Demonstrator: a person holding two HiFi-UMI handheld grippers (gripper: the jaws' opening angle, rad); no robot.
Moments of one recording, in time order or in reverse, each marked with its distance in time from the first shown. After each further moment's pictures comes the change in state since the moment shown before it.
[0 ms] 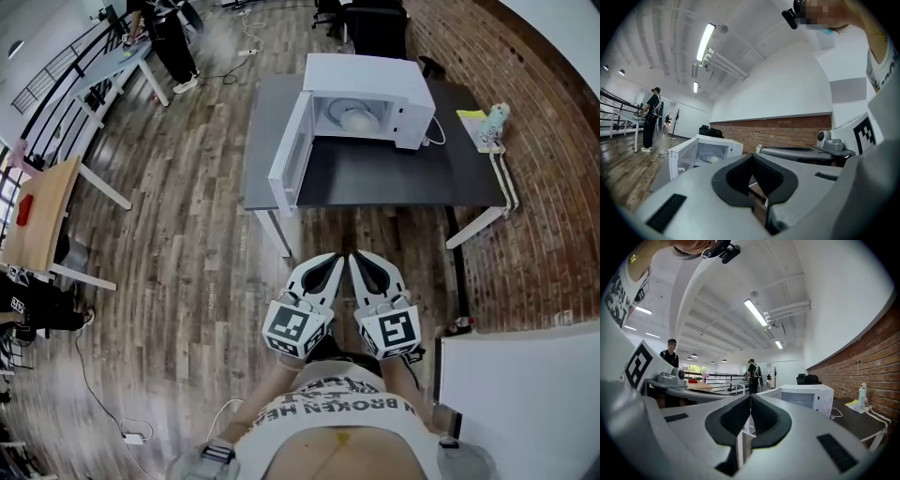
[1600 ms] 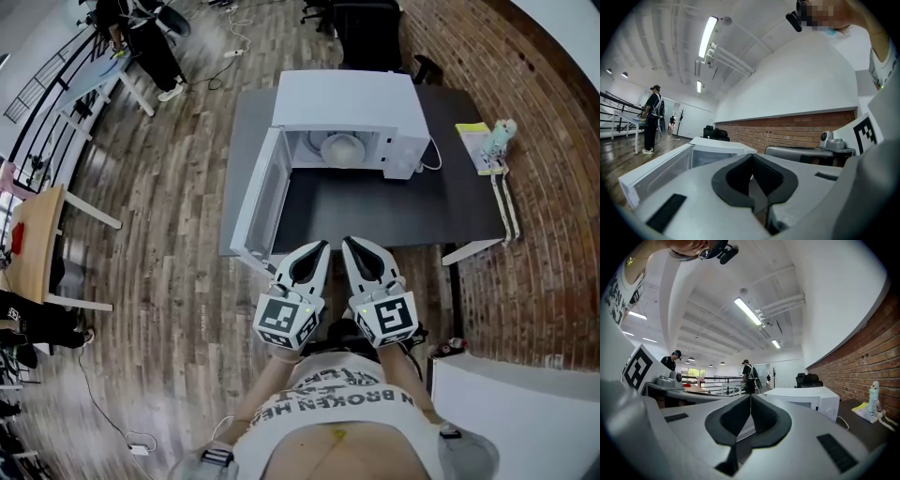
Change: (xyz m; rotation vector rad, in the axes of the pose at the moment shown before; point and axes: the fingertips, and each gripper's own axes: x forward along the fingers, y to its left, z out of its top) left arm 0.201 0.094 0.028 -0.006 0.004 0.073; right arm 0.138 -0.180 0.004 0.039 -0.020 0.017
